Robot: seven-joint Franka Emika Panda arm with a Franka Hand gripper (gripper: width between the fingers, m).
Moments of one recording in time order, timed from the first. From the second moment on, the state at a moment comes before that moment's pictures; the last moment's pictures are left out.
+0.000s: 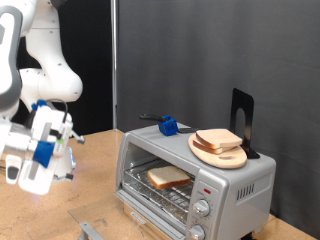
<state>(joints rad) -0.87 0.05 0.24 -2.53 1.18 1.78 -0.42</state>
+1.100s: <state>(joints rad) -0.88 0.22 0.19 -2.51 1.09 1.91 -0.61</state>
